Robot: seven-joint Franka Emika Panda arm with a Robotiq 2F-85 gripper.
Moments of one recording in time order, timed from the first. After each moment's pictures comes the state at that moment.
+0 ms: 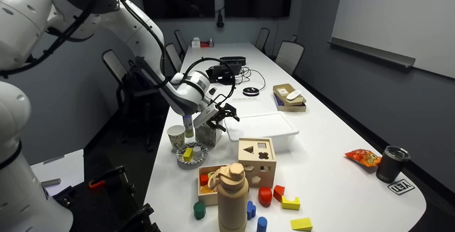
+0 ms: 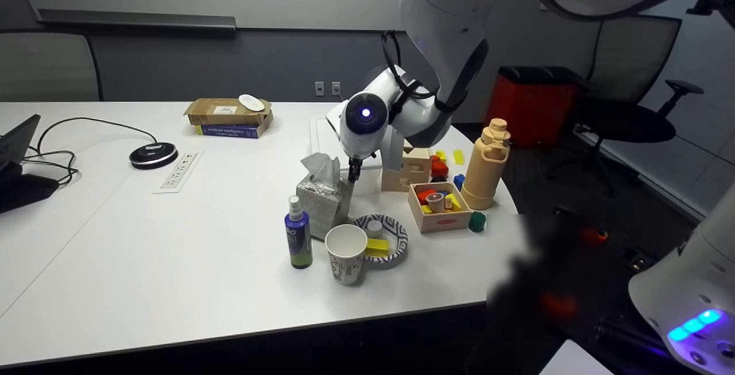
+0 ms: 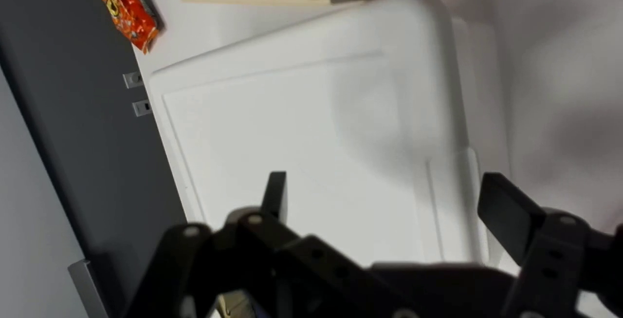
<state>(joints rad) 0.75 0.93 -0.69 -1.88 -1.32 2.98 0.96</state>
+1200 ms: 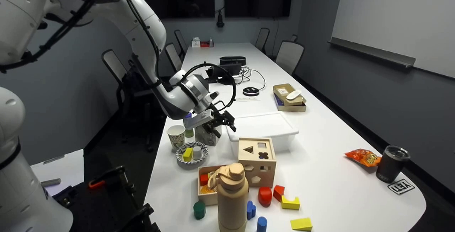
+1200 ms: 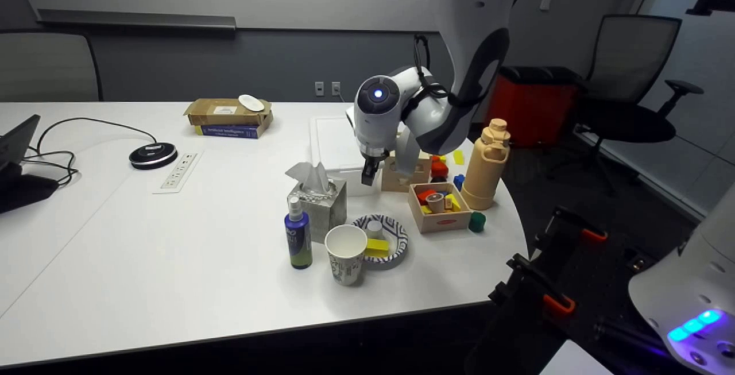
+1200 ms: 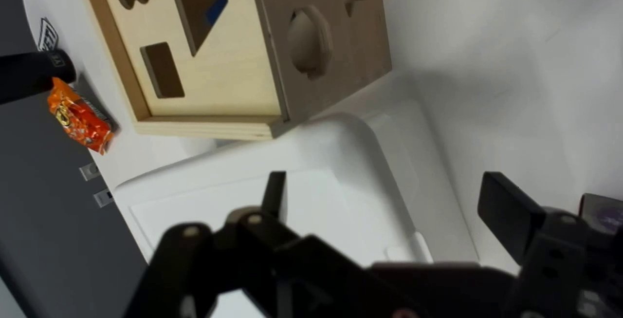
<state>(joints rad) 0.62 0.81 -0.57 -2.02 -1.10 2.97 0.81</state>
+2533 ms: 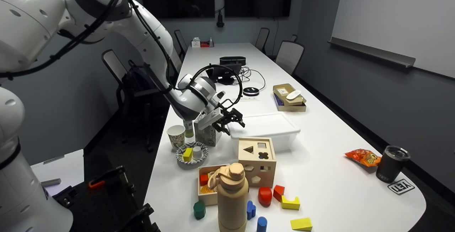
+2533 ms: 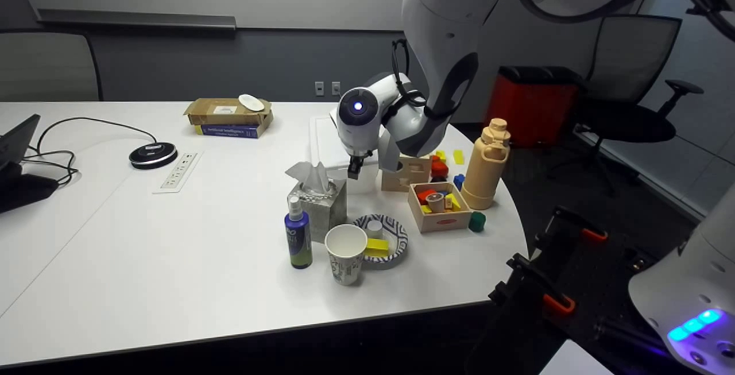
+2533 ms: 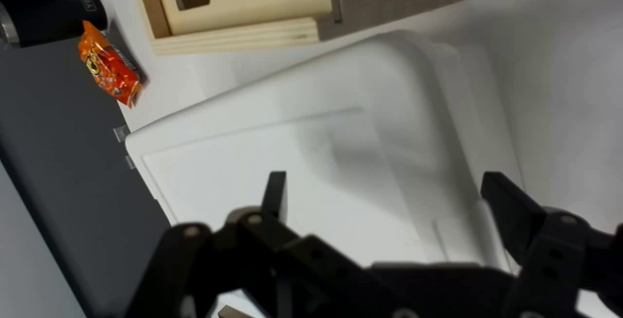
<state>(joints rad) 0.61 0.96 -0.59 -1.82 -1.10 2.94 0.81</state>
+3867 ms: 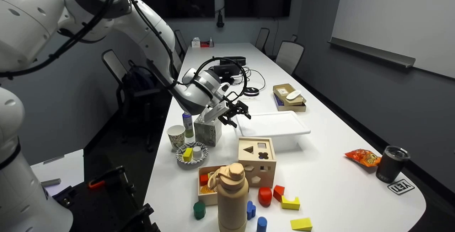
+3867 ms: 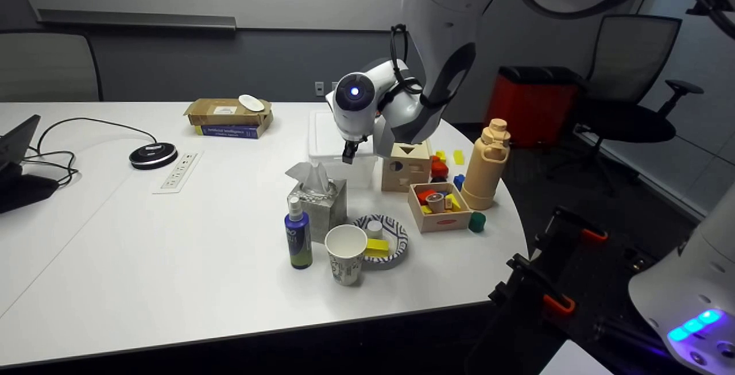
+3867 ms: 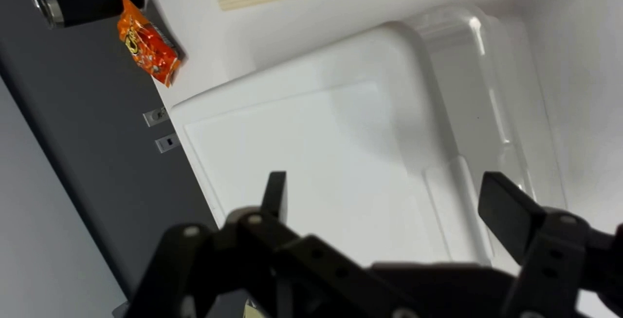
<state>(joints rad) 0.61 0.95 -0.63 -1.77 -1.10 2.94 0.81</state>
